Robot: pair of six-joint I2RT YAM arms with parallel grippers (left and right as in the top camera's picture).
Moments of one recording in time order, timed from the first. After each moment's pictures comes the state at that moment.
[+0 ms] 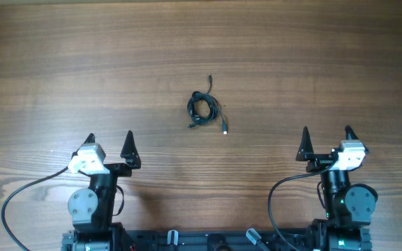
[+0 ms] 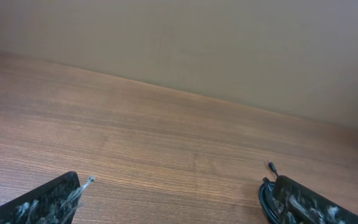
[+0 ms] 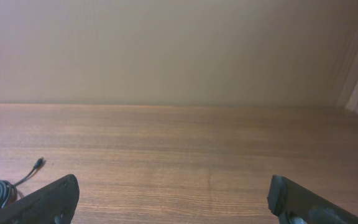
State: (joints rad) left arm 0.06 0.01 0.01 -0.07 0.09 -0.23; right arm -0.10 0.02 0.01 0.00 -0.11 -0.01
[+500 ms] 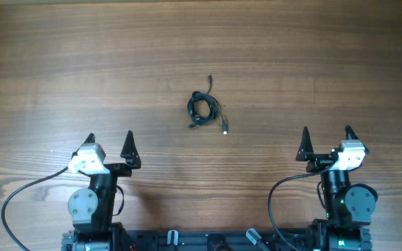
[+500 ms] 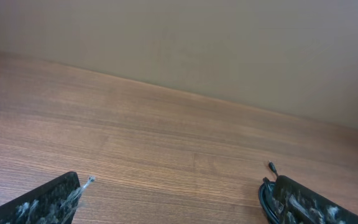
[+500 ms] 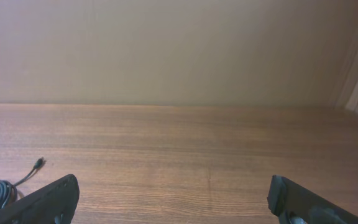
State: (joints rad) left arm 0.06 0.01 0.01 -0.07 0.09 -0.23; right arm -0.10 0.02 0.01 0.00 -0.11 -0.01
